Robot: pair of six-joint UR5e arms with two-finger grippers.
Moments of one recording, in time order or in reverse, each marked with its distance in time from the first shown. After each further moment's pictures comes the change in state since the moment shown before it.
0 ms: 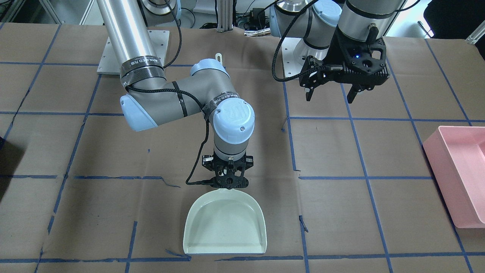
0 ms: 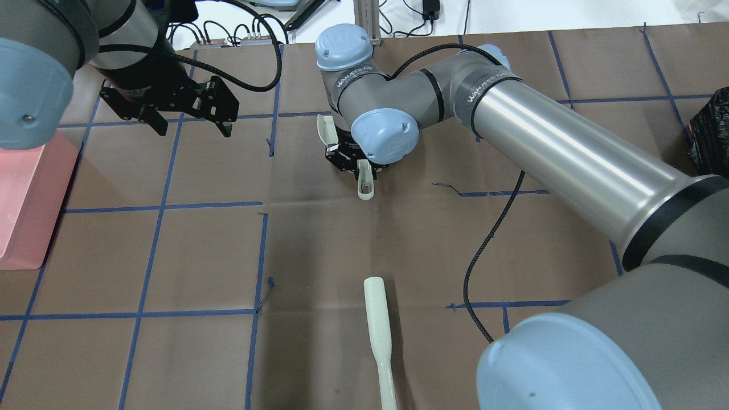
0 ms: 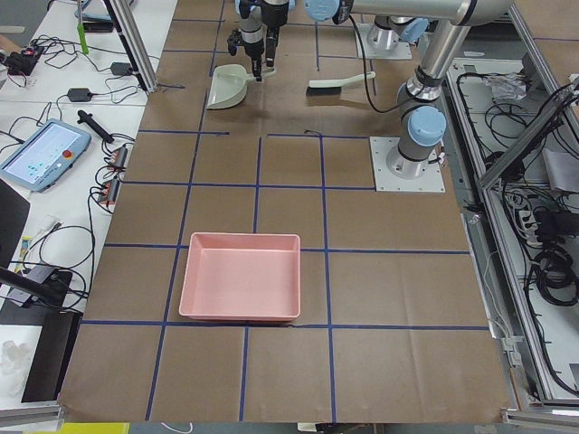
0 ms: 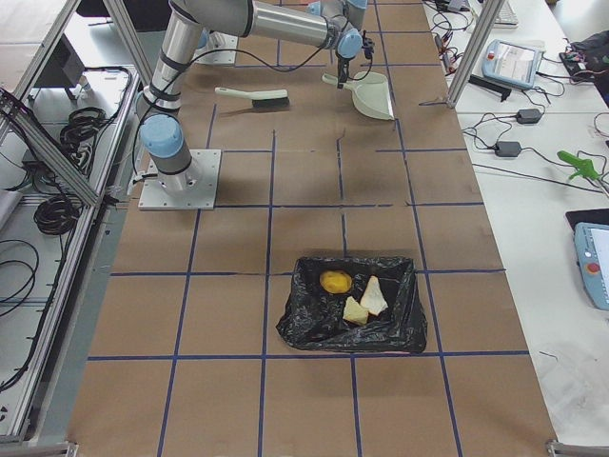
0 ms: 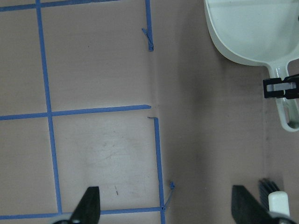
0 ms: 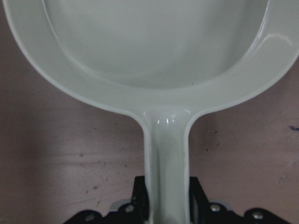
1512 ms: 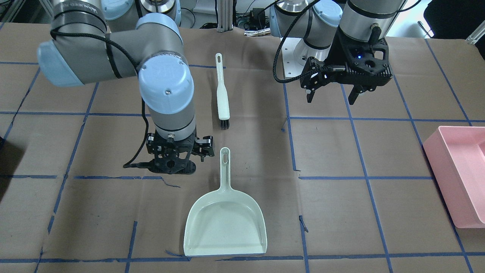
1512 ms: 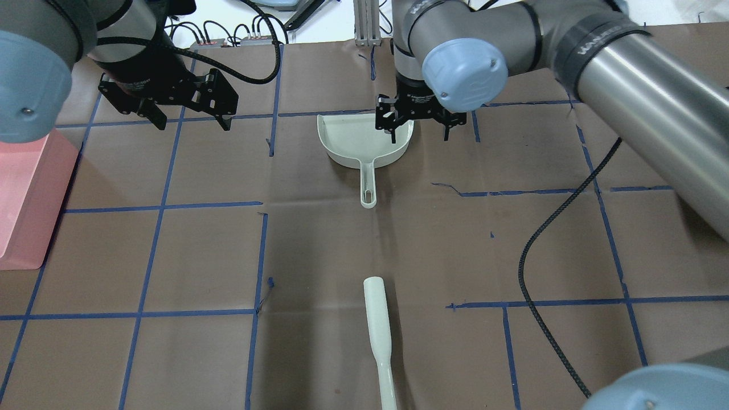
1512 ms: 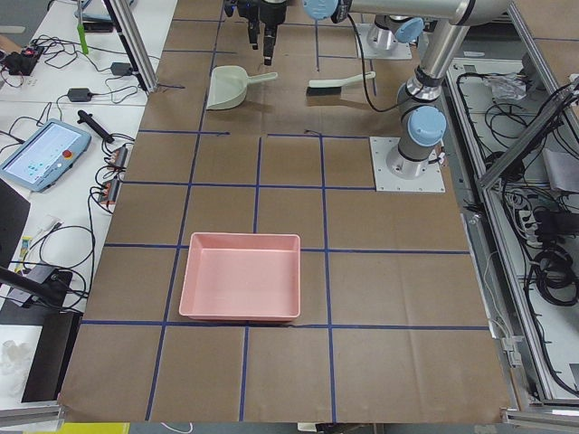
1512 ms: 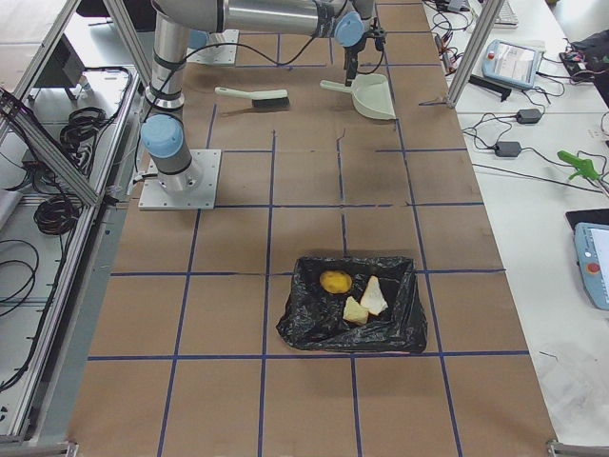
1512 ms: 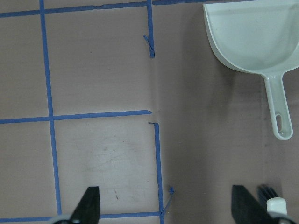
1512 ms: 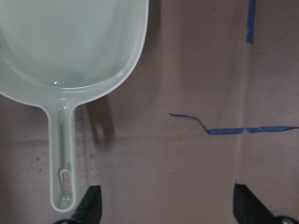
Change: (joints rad) left arm 0.000 -0.008 0.010 0.006 0.000 -0.008; right arm -0.186 -0.219 0.016 0.190 -0.013 -0.162
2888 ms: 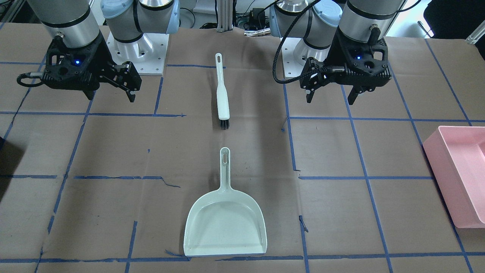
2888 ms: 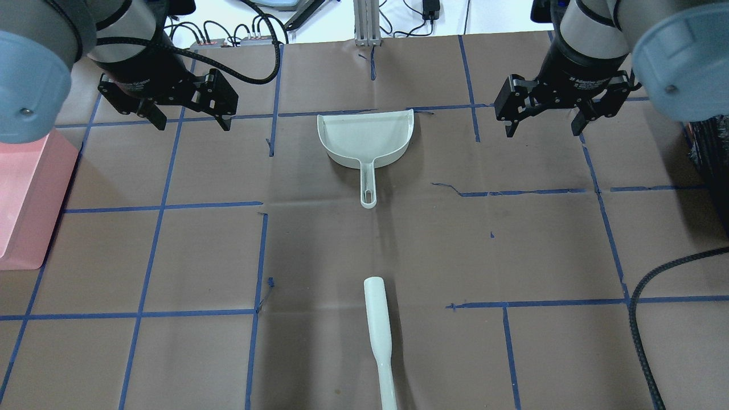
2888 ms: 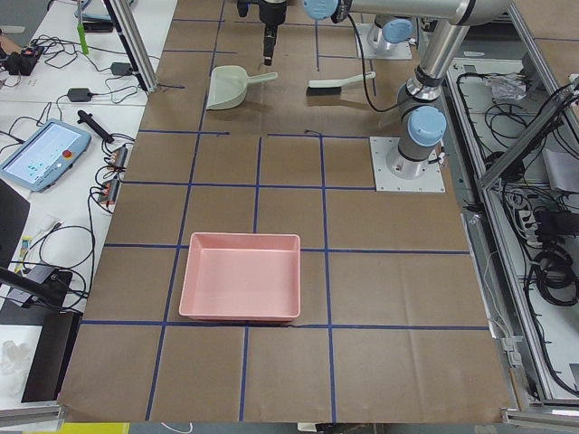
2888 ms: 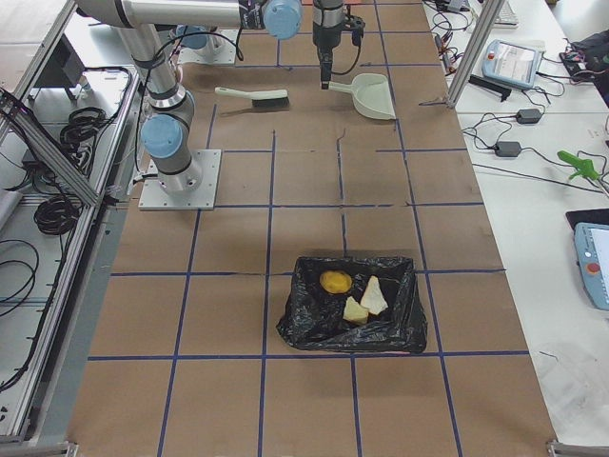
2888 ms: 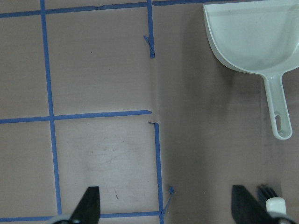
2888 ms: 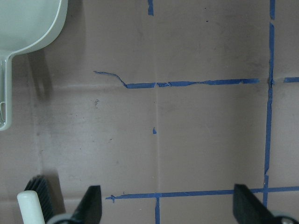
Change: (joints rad) left arm 0.000 -0.002 -0.004 -0.001 0.000 -0.002; right arm -0.228 -0.405 0.243 0.077 0.018 -0.214
